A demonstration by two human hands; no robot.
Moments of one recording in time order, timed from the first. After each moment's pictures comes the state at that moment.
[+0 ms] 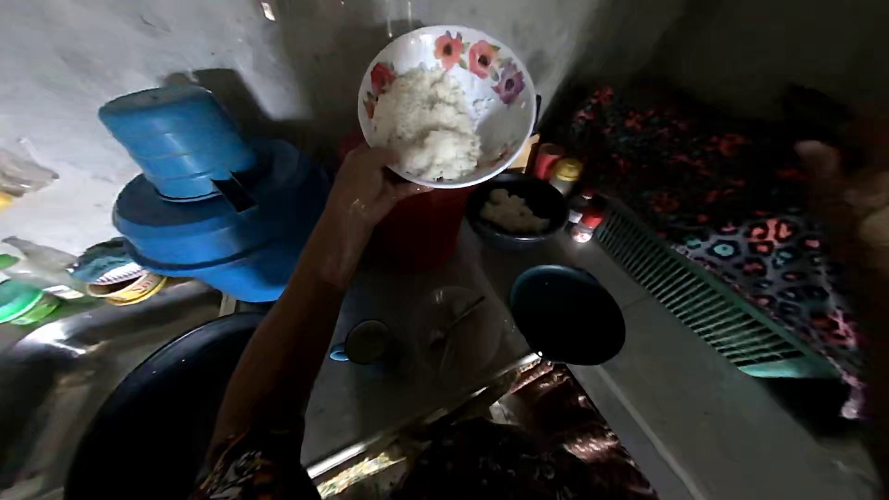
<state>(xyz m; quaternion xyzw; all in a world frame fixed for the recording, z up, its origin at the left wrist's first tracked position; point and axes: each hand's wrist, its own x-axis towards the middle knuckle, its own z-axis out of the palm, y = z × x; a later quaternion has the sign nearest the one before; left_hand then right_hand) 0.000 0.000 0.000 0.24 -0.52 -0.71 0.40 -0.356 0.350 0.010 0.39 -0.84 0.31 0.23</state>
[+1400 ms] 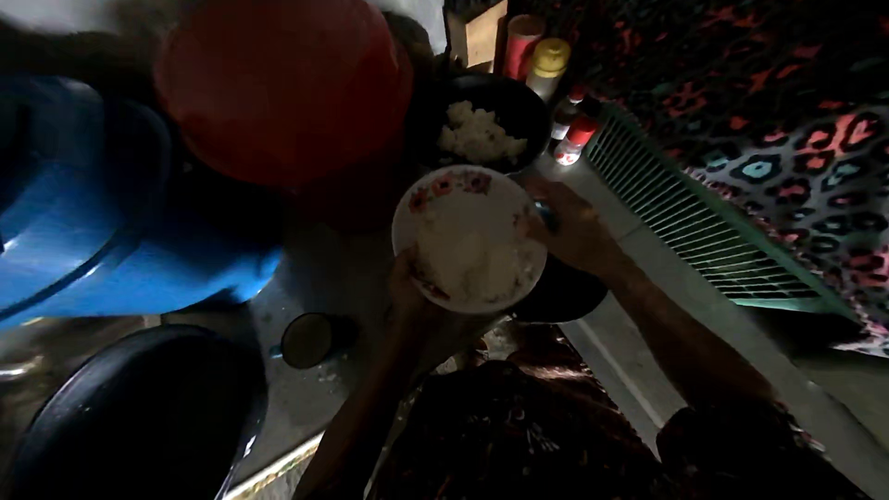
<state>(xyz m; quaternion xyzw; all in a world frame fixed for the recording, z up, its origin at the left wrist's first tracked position) -0.068 0.123 -0.195 0.38 -0.35 -0.77 0.37 -0.289 0.243 -0.171 0.52 -0.75 0.38 -0.14</state>
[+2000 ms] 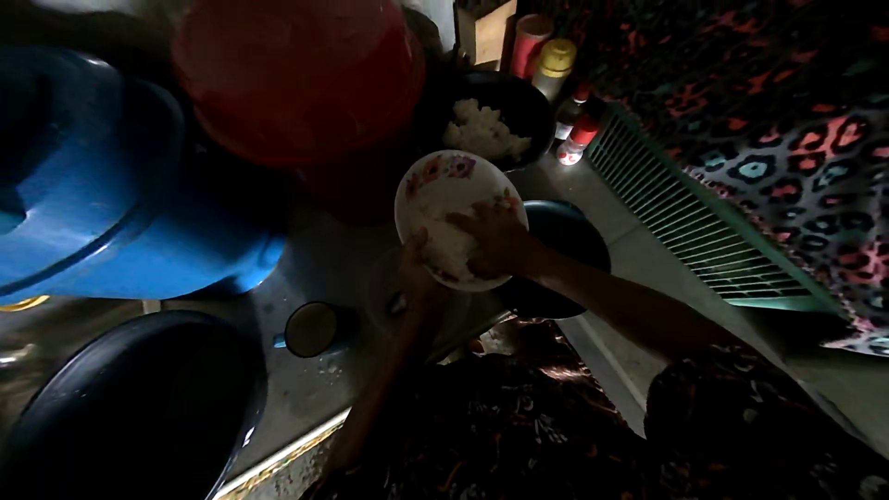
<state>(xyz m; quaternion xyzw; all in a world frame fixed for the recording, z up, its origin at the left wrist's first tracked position) -0.082 0.126 -0.198 0.32 -0.32 -0.78 0.42 -0.242 0.177 -0.205 0.65 -0.74 0.15 -0.14</state>
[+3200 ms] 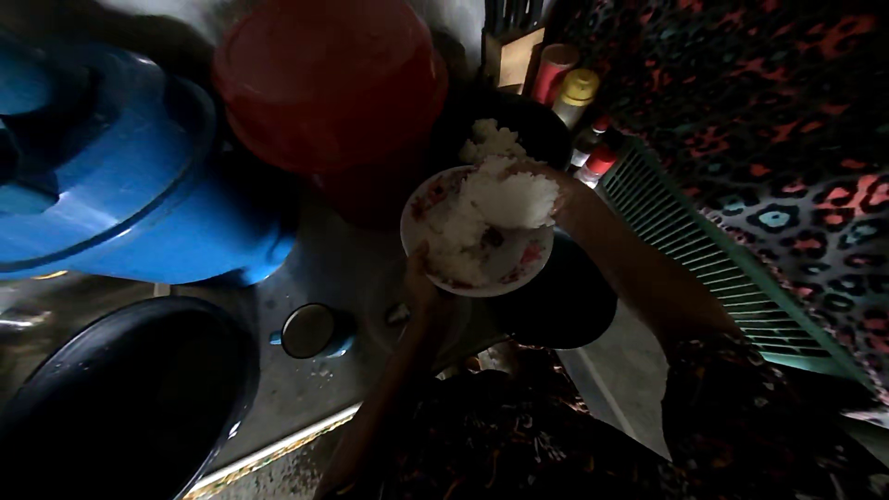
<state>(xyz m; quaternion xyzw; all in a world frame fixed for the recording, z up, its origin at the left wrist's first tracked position) -0.103 0.123 -0.201 0.38 -0.22 -0.77 0.46 -0.313 0.160 -0.127 0.26 -0.53 0.60 -0.54</state>
